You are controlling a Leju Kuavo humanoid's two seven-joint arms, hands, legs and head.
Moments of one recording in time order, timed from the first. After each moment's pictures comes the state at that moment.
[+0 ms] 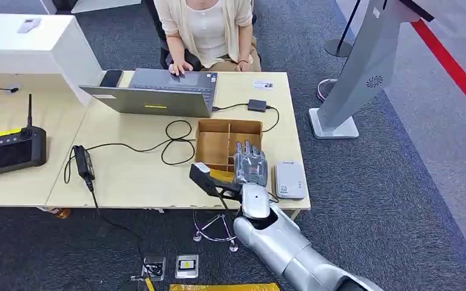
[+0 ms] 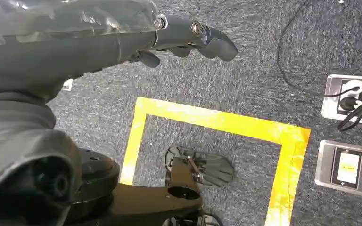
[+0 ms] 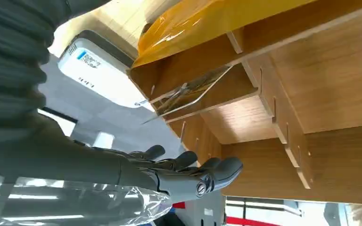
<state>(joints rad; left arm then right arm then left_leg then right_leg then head) -0.21 -0.10 -0.91 -0.24 0.80 0.66 -0.09 -0.59 0.17 0.74 -0.79 1.10 -0.07 0.70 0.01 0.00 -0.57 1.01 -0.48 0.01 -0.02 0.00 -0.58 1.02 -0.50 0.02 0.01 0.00</state>
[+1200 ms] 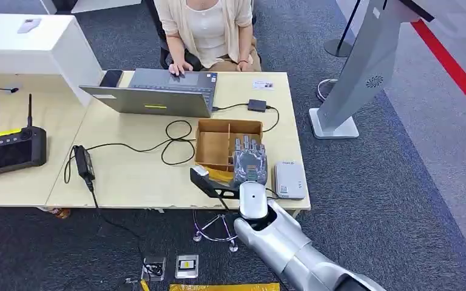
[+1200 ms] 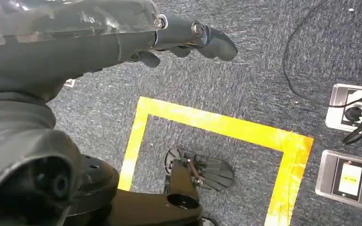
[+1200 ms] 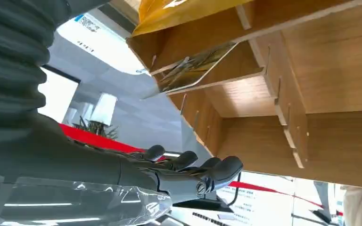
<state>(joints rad) -0.20 -0.09 -0.87 -0.24 0.80 0.66 -0.11 -0.61 0.17 0.74 -0.78 1.27 -0.03 0.70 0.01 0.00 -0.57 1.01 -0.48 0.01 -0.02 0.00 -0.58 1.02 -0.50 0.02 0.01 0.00</state>
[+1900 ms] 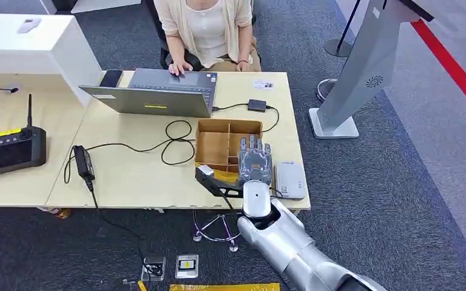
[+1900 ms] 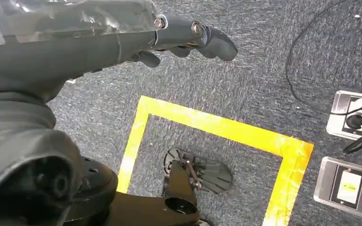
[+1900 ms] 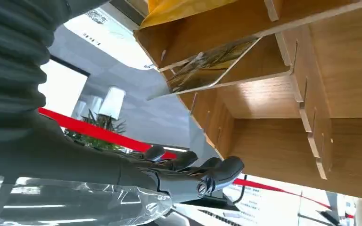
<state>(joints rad) -0.19 -0.09 -0.84 -0.24 0.82 0.67 -0.12 -0.60 0.17 0.69 -0.77 1.32 0.00 0.70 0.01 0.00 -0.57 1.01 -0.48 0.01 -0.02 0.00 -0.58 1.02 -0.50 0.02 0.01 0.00</state>
